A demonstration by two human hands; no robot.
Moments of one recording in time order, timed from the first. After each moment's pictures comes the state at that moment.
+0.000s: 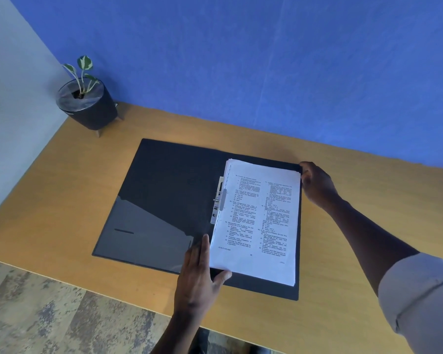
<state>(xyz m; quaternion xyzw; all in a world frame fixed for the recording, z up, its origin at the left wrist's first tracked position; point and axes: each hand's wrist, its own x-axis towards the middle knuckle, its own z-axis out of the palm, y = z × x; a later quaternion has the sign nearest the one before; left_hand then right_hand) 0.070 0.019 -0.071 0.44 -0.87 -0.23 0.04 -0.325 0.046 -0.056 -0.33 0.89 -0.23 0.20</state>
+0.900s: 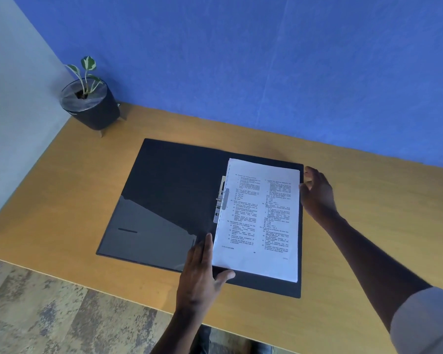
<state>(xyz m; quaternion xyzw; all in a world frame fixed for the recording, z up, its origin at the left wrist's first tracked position) 0.073 0.015 -0.066 0.42 -0.87 -0.24 0.03 -0.279 0.061 -0.041 -0.29 0.89 -0.30 0.15</state>
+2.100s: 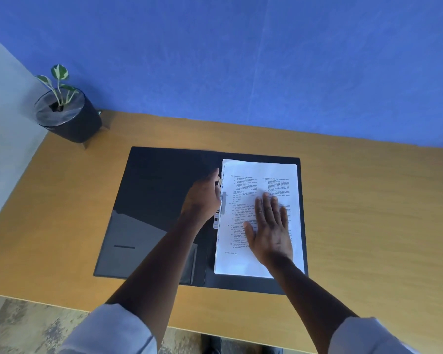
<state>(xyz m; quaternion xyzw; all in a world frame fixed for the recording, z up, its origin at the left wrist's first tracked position) -0.057 -0.140 -0.032 0.37 -0.87 -0.32 0.03 -0.132 0.060 -0.102 -0.41 0.90 -0.09 0.08</state>
